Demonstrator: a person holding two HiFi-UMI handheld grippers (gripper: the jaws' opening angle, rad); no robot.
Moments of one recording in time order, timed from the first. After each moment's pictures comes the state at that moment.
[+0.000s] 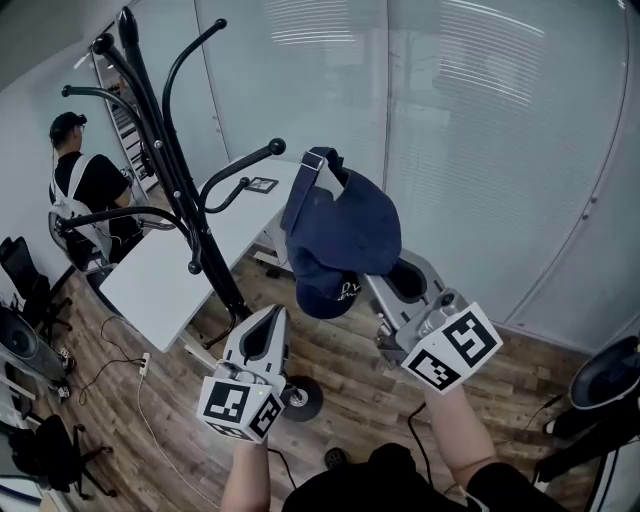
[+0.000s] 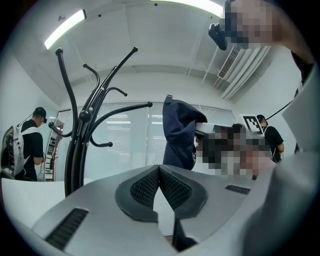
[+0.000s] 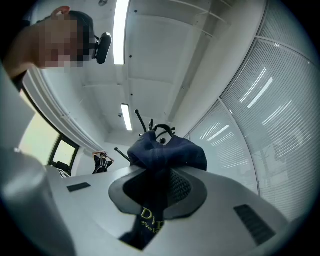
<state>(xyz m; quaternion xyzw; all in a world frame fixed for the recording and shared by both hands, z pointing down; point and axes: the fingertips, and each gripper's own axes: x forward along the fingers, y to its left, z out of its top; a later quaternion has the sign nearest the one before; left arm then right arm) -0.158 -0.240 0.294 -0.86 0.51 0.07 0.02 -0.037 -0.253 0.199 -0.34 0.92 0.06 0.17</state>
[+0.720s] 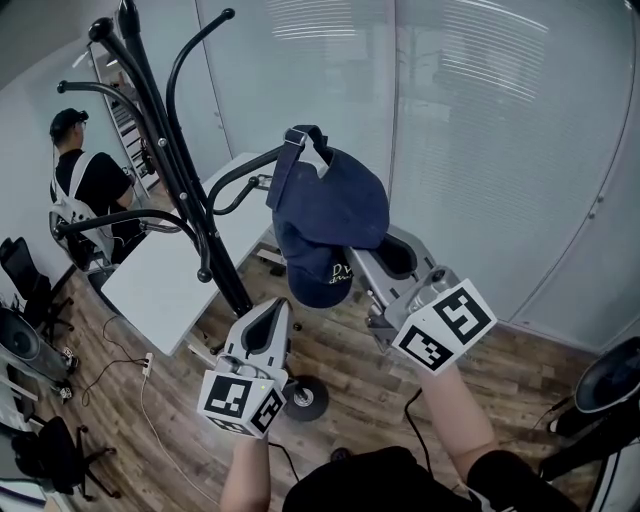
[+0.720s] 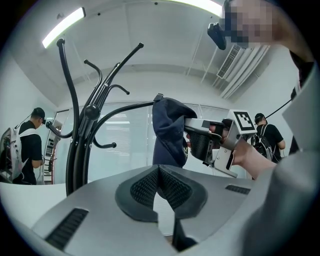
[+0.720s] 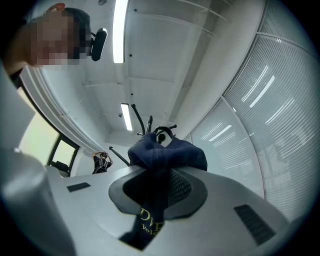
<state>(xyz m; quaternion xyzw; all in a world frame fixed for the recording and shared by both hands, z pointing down) -0.173 -0.261 0.290 -0.86 0.51 0.06 0.03 -0.071 -0.288 0.182 -0.33 0.92 0.07 0.18</state>
